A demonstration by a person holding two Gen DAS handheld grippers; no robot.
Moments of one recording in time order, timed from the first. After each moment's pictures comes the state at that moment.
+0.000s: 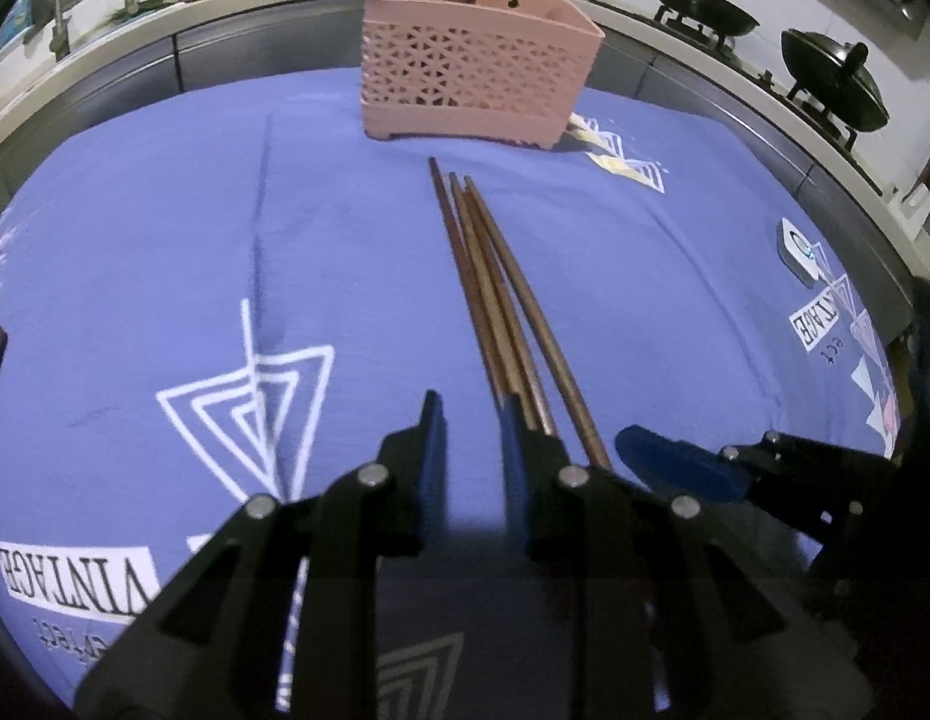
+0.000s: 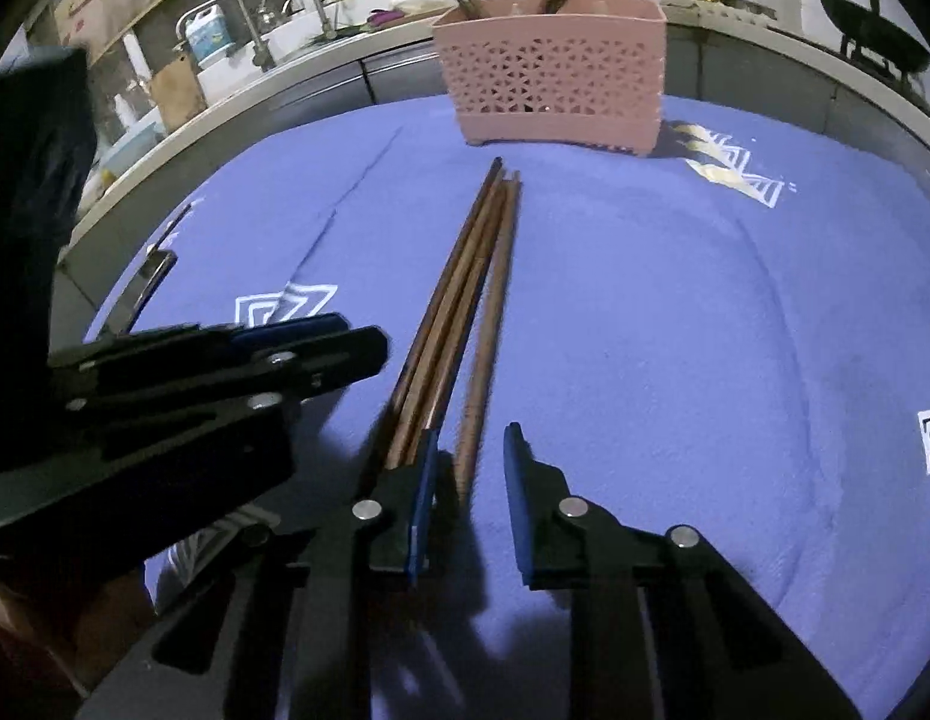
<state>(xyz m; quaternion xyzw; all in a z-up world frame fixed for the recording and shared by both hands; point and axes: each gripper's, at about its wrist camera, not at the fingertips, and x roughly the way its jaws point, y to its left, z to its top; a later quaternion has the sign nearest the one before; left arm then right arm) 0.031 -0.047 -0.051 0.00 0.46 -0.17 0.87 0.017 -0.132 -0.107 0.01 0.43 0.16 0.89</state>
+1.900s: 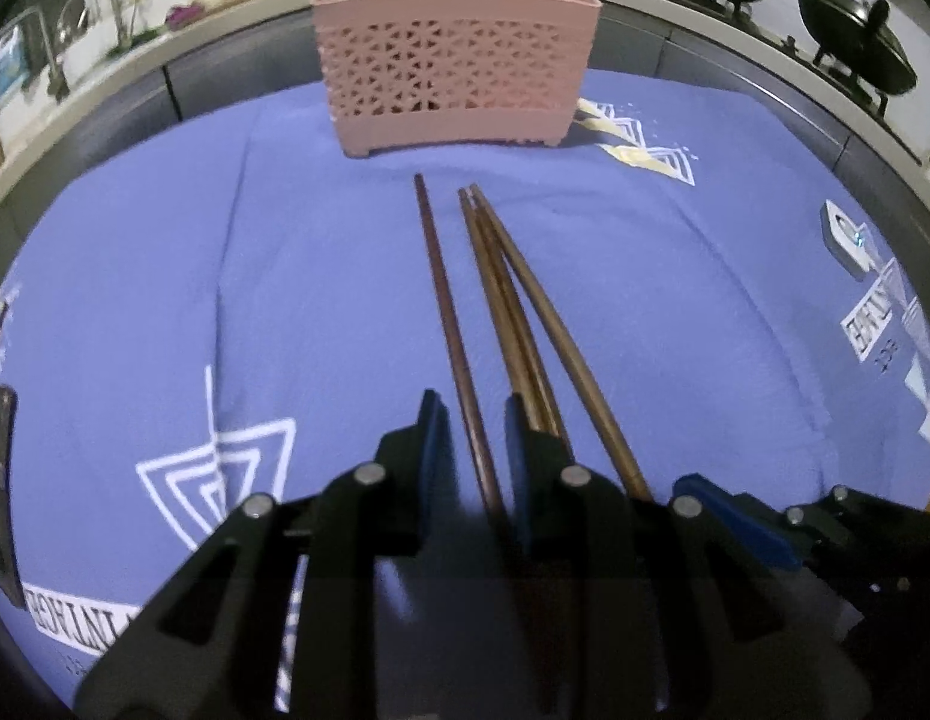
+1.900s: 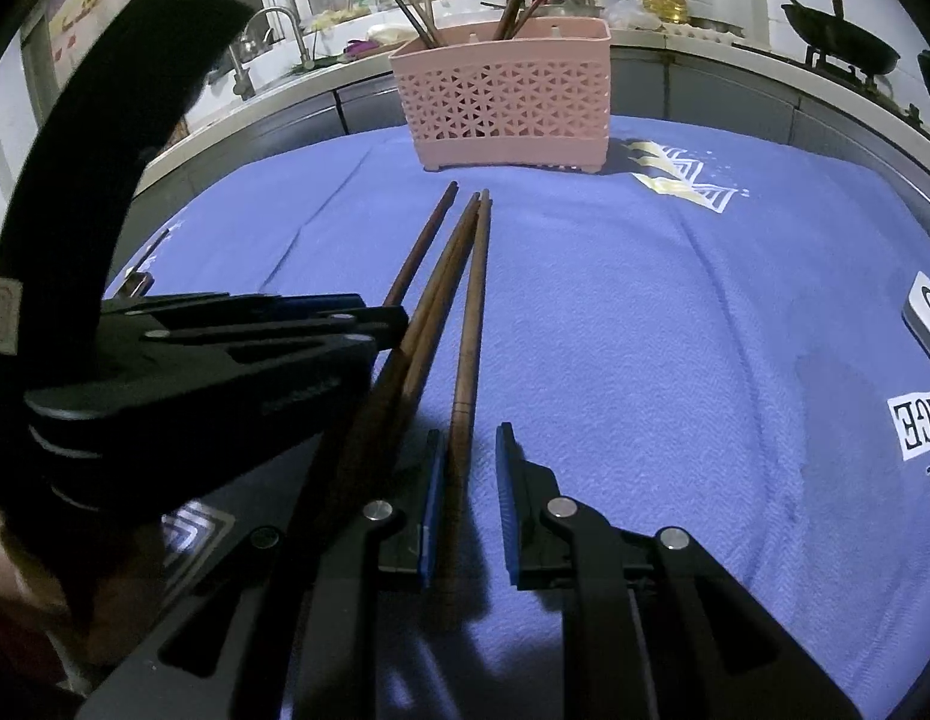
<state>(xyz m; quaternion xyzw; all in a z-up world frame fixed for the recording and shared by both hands) 0.058 -0.082 -0.059 0.06 0.45 -0.13 0.88 0.010 -0.156 -0.111 0.03 0.40 0.13 0.91</state>
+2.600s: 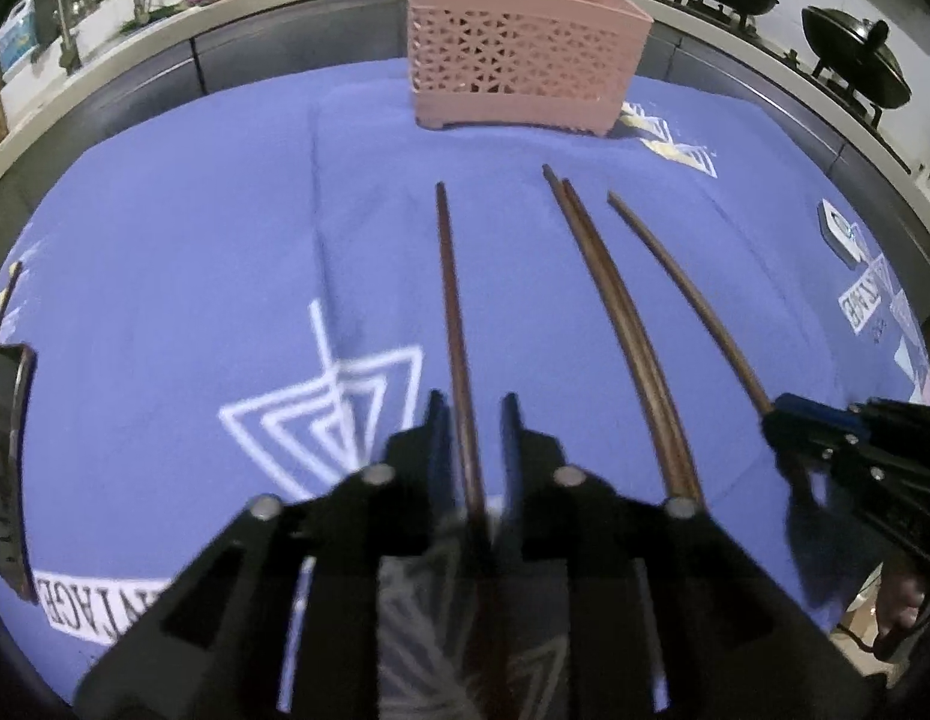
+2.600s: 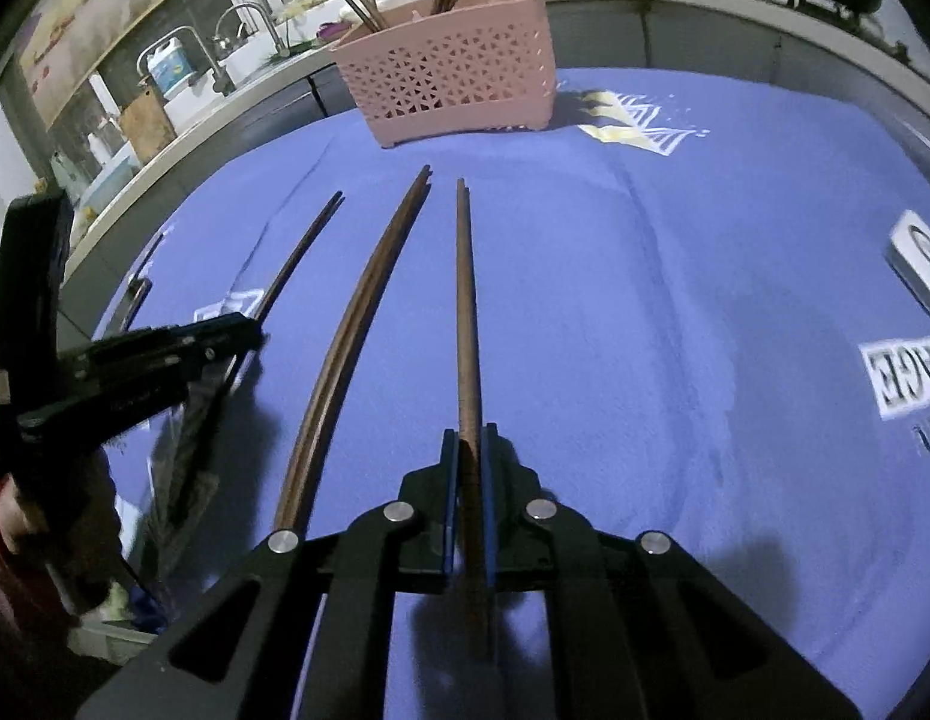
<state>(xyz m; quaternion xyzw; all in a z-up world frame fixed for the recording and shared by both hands) 0.051 -0.026 -0.057 0.04 0.46 -0.14 0.87 0.030 -0.197 -0.106 0.09 0.47 0.15 0.87</state>
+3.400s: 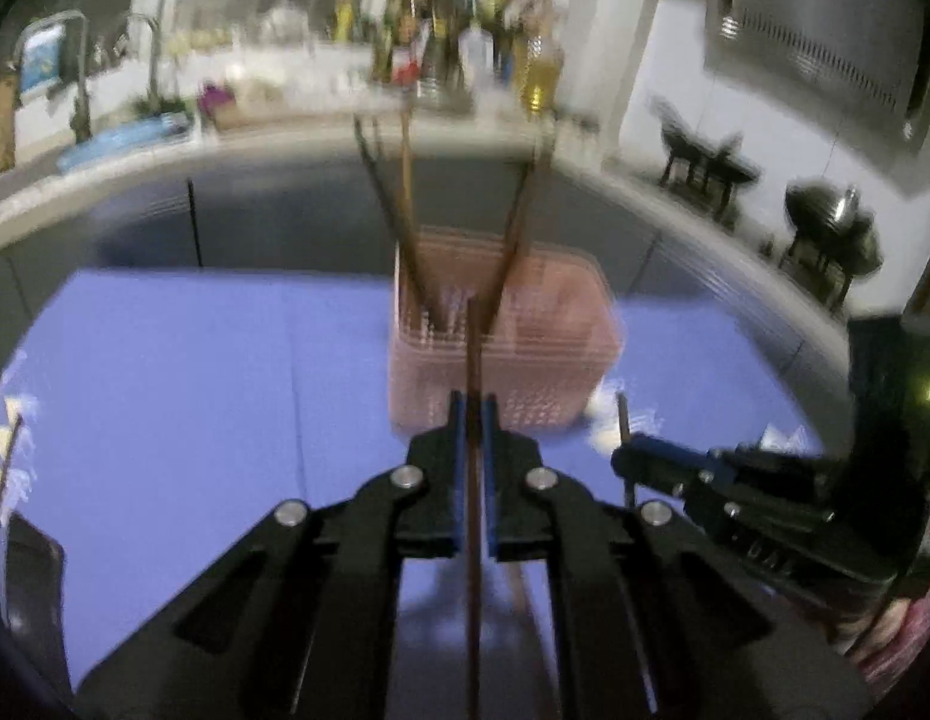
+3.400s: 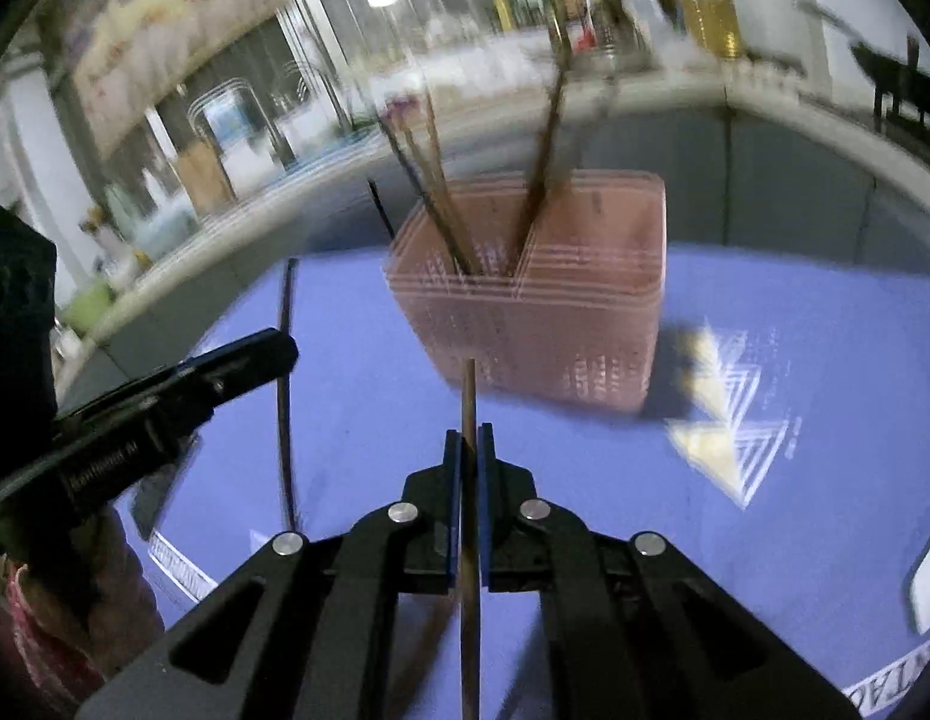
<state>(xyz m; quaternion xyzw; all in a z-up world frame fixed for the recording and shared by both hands) 0.117 -0.017 0.090 -0.07 0.31 -0.16 0.94 0.132 -0.192 0.021 0.08 0.34 0.23 0.91</state>
